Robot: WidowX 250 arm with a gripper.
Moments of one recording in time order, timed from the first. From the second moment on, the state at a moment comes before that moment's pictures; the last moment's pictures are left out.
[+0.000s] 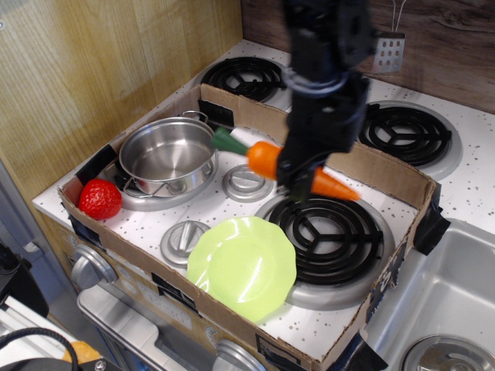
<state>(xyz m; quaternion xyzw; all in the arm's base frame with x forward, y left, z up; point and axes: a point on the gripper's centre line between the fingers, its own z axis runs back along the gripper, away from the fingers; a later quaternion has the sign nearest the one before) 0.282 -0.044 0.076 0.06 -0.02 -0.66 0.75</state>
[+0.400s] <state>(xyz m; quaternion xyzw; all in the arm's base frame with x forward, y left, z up) 0.337 -0.055 0.063 0.08 -0.04 -0.63 0.77</state>
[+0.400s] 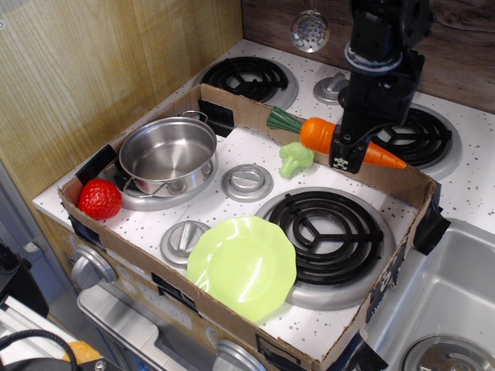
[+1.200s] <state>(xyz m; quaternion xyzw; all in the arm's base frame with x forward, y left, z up) 0.327 -0.058 0.032 0.10 -0.04 -0.57 0.81</state>
